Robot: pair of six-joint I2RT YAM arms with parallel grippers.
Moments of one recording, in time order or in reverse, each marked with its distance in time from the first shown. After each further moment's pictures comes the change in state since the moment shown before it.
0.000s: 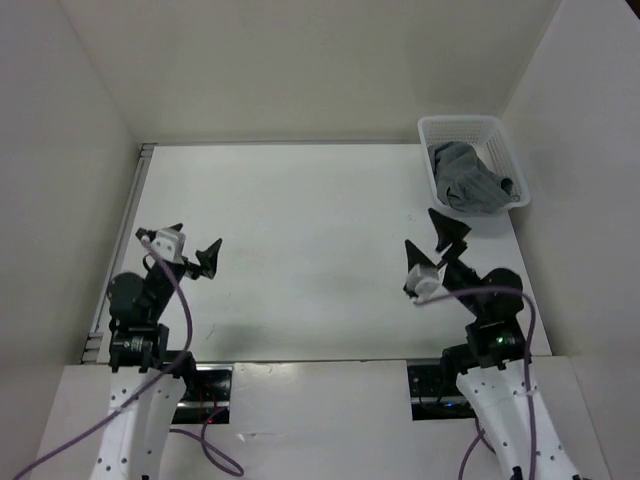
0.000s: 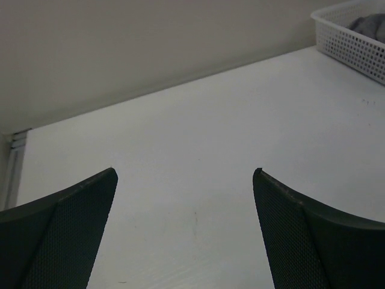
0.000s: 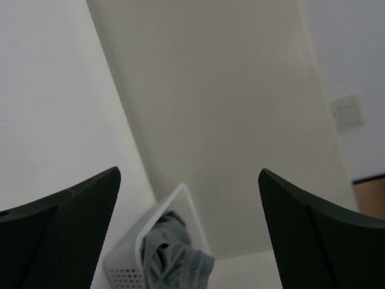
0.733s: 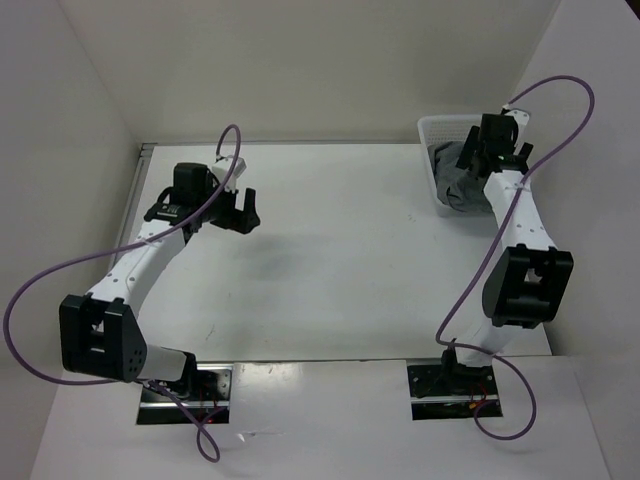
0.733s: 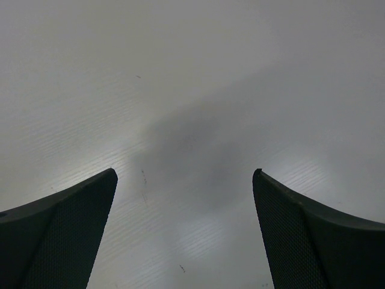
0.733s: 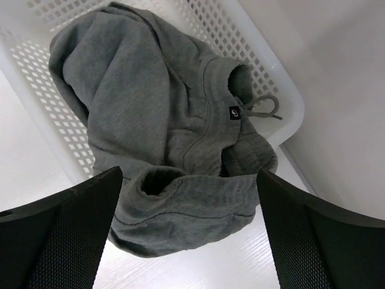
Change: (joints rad) left arm -0.178 1.107 0.720 -0.457 -0.010 0.000; right arm -0.298 1.405 1.157 -0.512 0.971 1.375
